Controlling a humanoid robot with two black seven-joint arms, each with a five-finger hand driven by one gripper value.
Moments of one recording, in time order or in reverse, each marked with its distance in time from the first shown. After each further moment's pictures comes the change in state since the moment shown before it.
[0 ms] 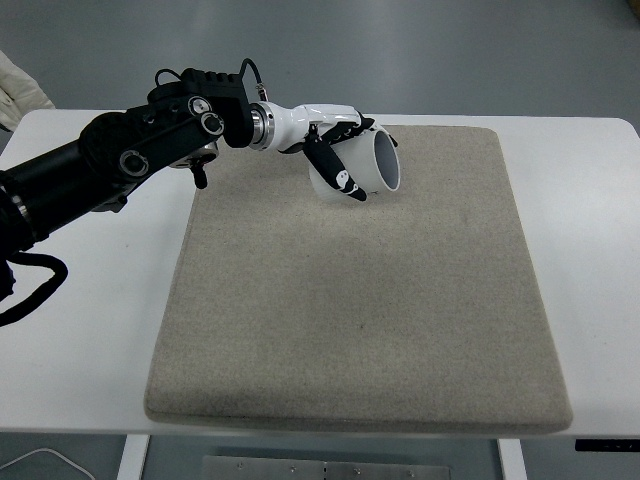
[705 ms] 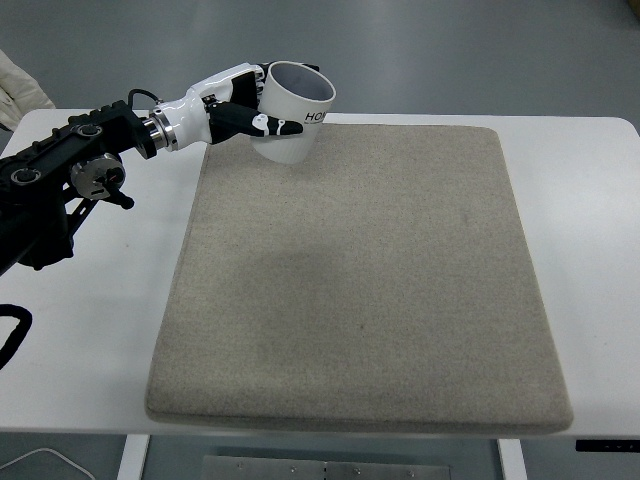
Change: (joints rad) left arm 0.262 0.105 -0.374 0.116 -0.198 -0.186 -0.252; right arm 0.000 0.000 0.000 0.000 0.000 0.000 0.000
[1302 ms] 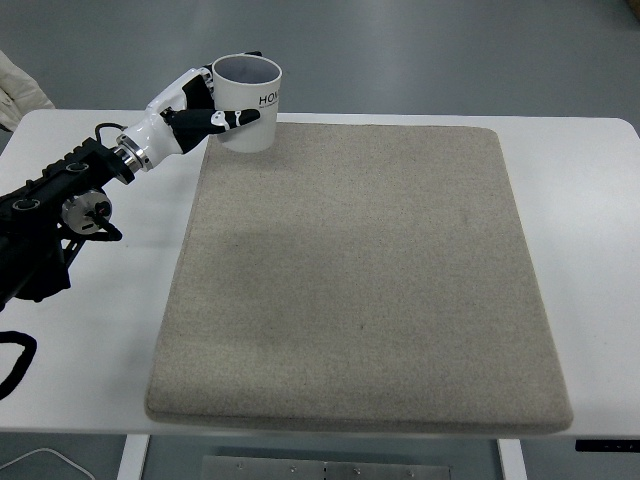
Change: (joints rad) left arm 0.086 -0.054 0.000 0.184 -0.078 0.001 -0.250; right arm 0.000 0.000 0.000 0.000 0.000 0.000 0.000
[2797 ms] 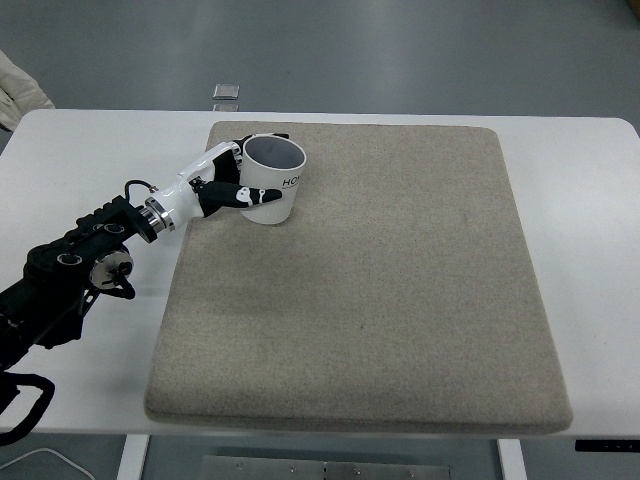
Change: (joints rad) left arm 0.093 -0.067 0.049 0.045 0.196 0.001 -0.122; right arm 0.000 0.000 0.001 0.000 0.000 0.000 0.000
